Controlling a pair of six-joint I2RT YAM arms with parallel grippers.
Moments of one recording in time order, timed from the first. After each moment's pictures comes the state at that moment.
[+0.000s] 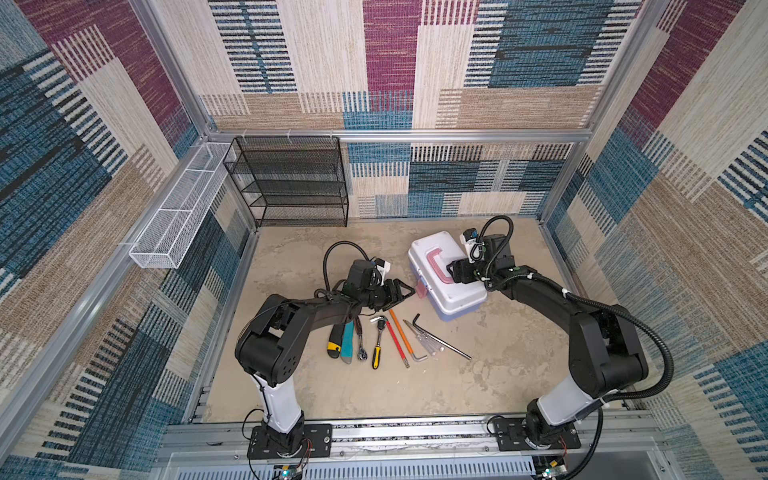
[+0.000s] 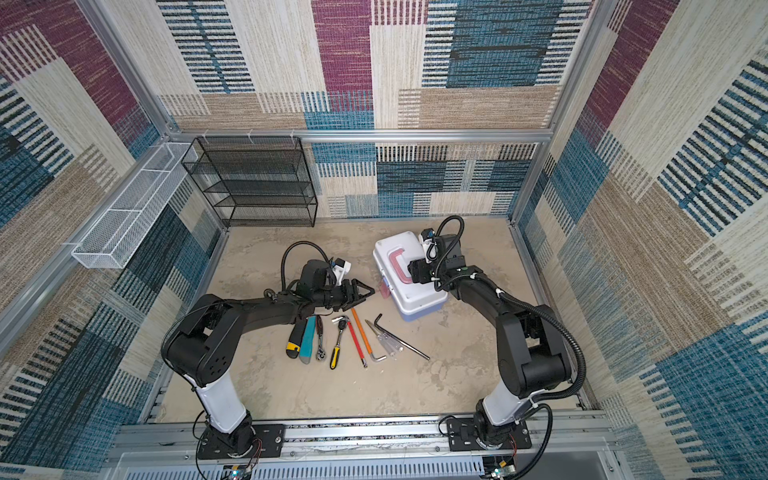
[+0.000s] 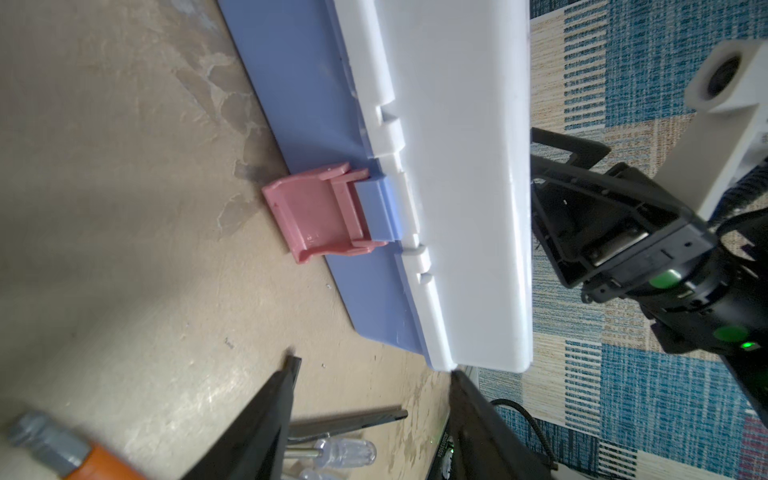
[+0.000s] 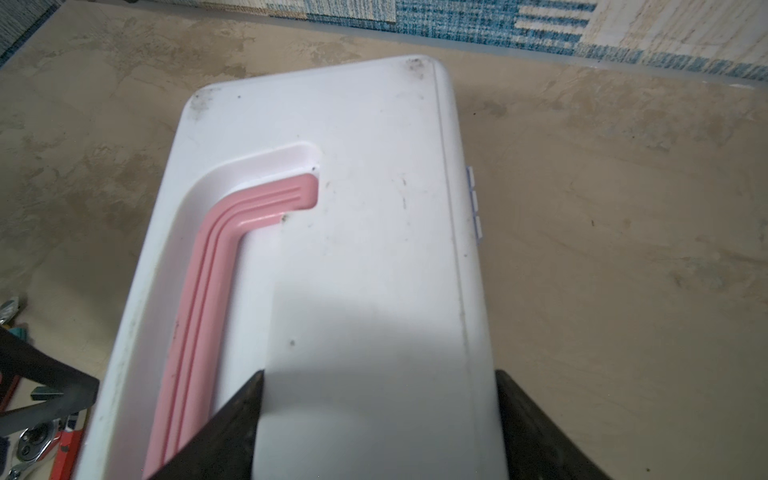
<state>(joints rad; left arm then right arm) -0.49 1.82 0.94 0.31 0.64 -0.88 0.25 1.62 1.05 -0.14 -0.19 0.02</state>
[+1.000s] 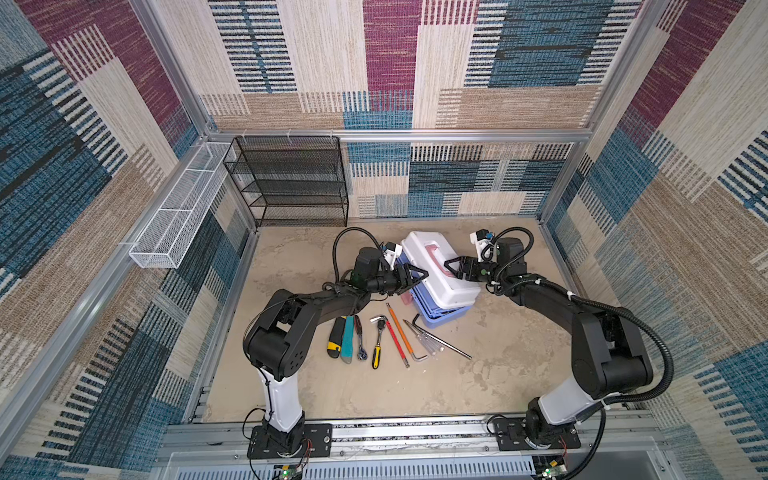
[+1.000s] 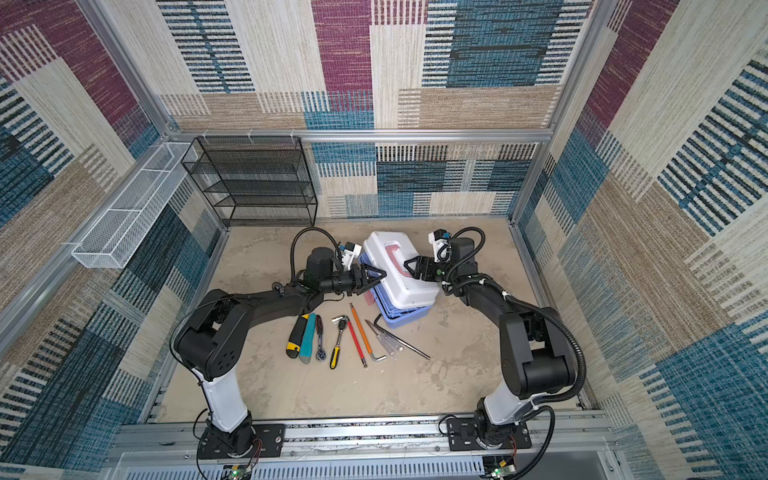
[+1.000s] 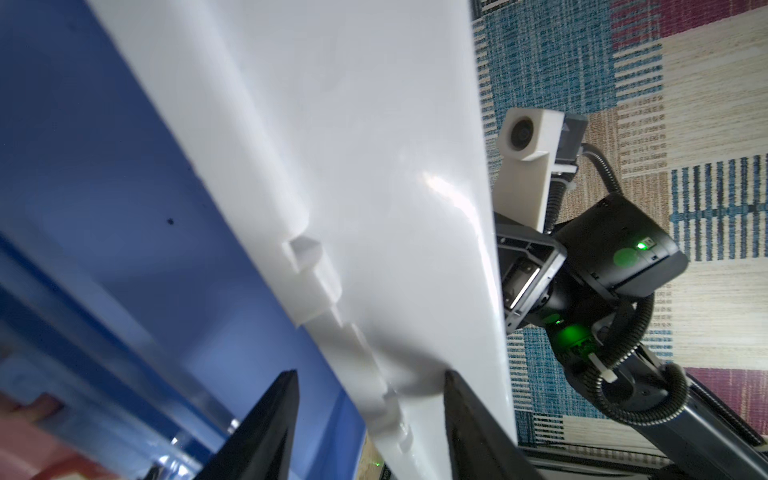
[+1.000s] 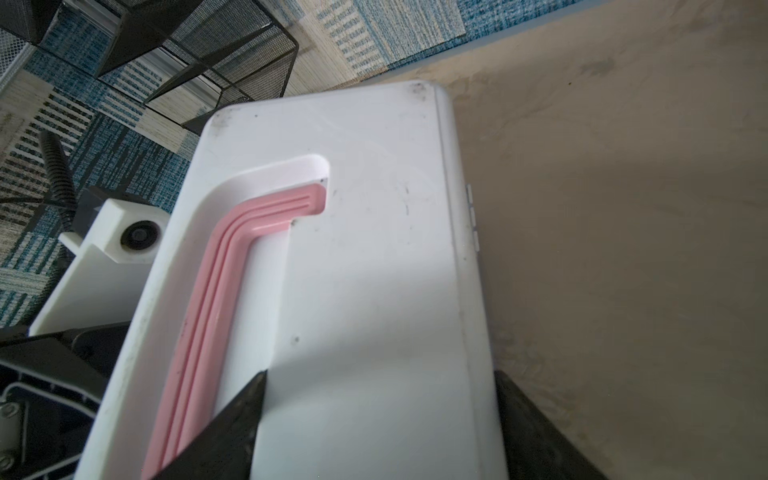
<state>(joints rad) -0.53 1.88 1.08 0.49 0.71 -1.01 0.15 1.60 0.94 0.08 -0.57 0.38</state>
